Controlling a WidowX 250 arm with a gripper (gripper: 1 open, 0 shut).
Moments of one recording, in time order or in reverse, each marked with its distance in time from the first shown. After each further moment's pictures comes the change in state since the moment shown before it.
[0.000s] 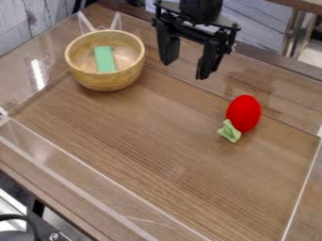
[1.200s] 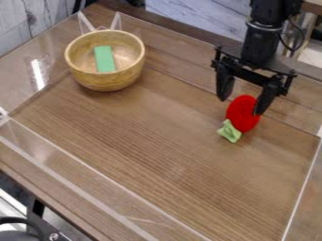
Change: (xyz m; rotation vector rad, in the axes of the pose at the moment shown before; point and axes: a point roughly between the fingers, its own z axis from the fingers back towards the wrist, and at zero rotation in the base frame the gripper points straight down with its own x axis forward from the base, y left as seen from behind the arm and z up) arm 0.041 -0.069 -0.057 -0.003 0.049 -0.060
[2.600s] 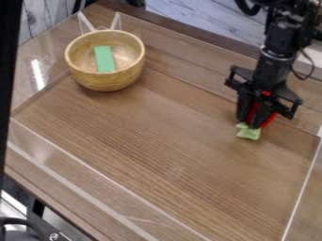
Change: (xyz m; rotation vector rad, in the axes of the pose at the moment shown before) arm 0.019 -0.022 -0.029 0.042 -0.020 -0.150
